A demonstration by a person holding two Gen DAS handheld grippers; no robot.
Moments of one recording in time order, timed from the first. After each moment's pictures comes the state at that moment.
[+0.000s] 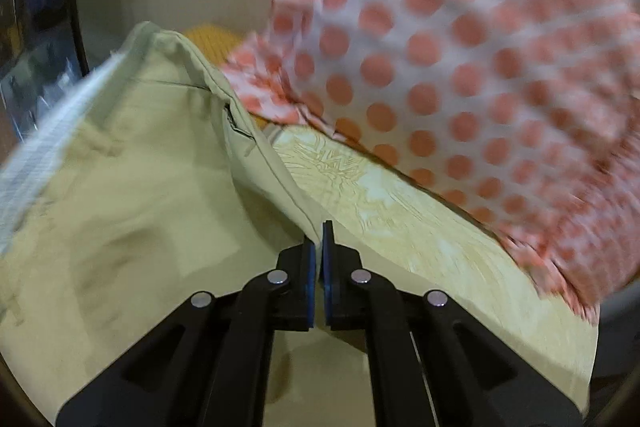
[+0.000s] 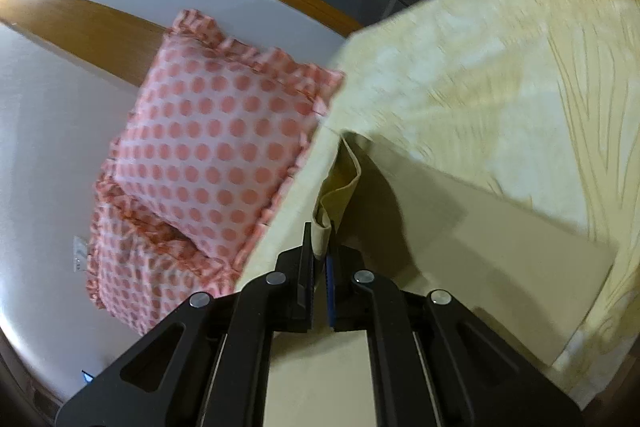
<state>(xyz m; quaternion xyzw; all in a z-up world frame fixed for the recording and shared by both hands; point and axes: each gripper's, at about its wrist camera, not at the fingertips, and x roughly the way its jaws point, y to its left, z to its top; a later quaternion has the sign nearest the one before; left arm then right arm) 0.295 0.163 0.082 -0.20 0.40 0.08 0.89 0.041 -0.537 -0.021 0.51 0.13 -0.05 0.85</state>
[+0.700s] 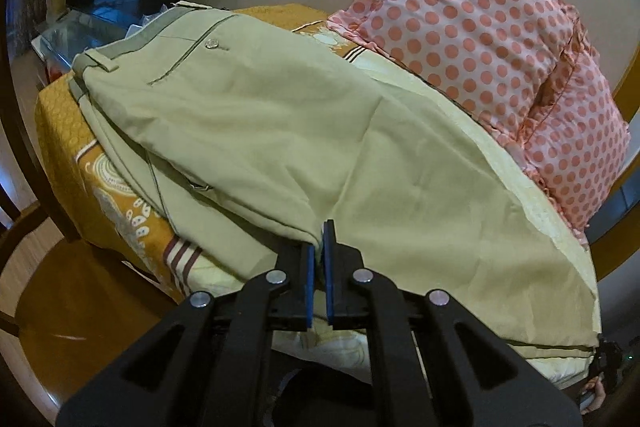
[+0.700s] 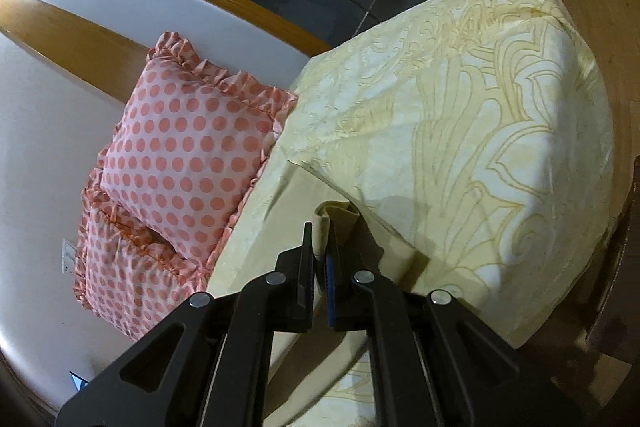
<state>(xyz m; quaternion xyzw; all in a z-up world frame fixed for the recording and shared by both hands) 0.014 0.188 0.028 -0.24 0.36 0.08 0.90 -0.022 -0.561 -0.048 0.51 0.16 -0.11 0.84</state>
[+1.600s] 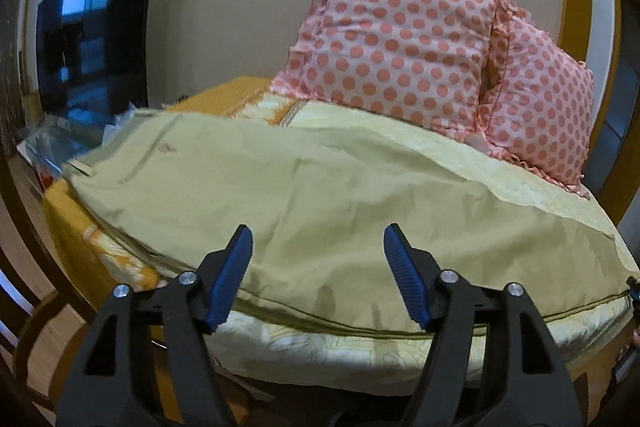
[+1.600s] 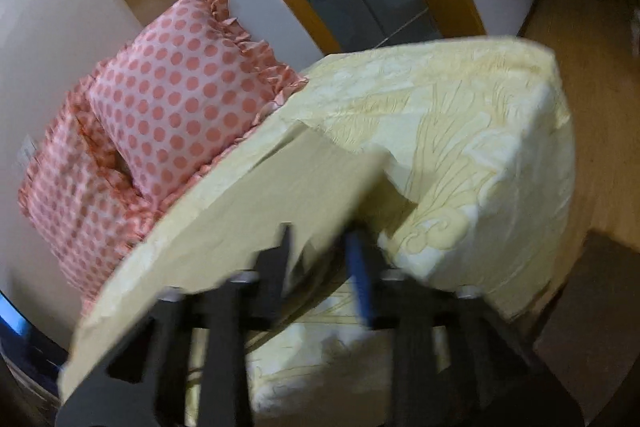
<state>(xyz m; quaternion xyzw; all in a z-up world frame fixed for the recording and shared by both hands) -0.010 0.129 0.056 -0.10 0.28 0.06 0.95 -0.033 -0.510 -0.043 0.37 0.18 -0.14 0.90</state>
